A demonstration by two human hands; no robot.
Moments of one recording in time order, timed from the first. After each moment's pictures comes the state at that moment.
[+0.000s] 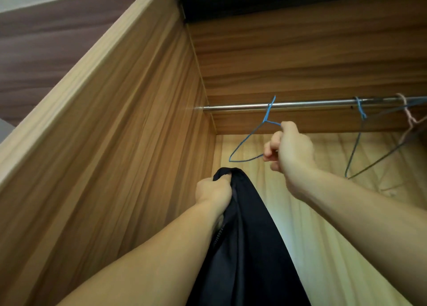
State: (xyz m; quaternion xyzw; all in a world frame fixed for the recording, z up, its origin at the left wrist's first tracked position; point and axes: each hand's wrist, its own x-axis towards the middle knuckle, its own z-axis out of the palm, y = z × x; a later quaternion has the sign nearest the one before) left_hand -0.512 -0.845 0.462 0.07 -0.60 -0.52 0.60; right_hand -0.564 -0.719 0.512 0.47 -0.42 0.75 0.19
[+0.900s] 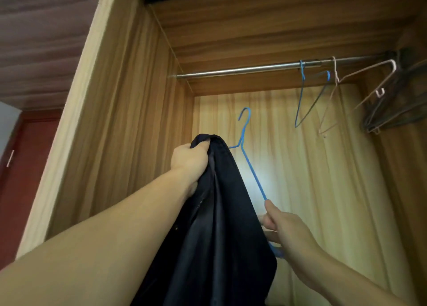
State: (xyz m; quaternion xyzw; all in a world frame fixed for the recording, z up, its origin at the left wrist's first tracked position) left_hand -0.445 -0.712 0.394 0.10 -0.61 -0.53 0.58; right_hand -0.571 -0.585 0.283 0.43 -0.62 0.65 -0.04
